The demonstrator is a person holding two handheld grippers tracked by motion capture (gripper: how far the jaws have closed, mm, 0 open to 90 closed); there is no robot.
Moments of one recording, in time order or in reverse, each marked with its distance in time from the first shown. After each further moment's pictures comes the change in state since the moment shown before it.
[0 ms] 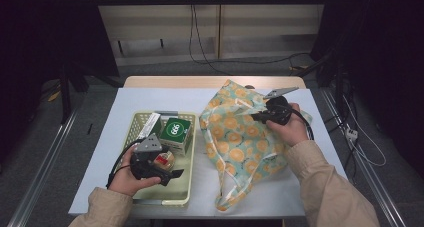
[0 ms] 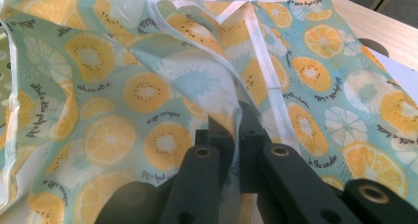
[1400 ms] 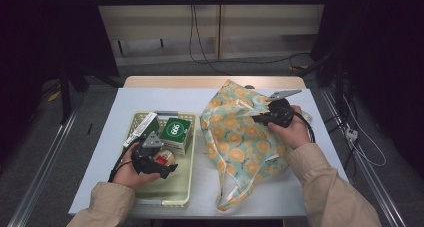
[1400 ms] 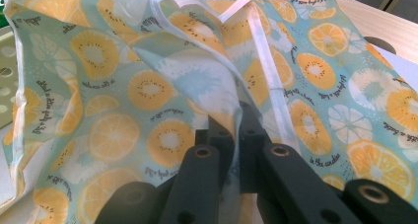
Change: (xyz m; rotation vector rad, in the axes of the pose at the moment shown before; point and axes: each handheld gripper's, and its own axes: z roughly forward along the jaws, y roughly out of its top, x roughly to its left) left arm 0.025 -0.013 0.016 0.158 0.191 -0.026; right arm -0.002 -0.009 -0.001 -0.023 0.024 0.009
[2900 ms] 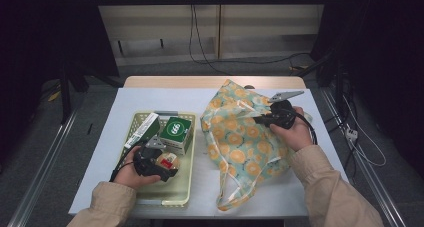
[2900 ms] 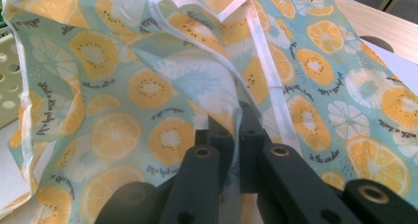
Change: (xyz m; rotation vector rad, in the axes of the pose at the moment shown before) left arm 0.000 -0.006 0.006 0.105 -0.048 -0.036; right arm 0.002 -0.003 -0.007 -0.004 0.000 -0.001
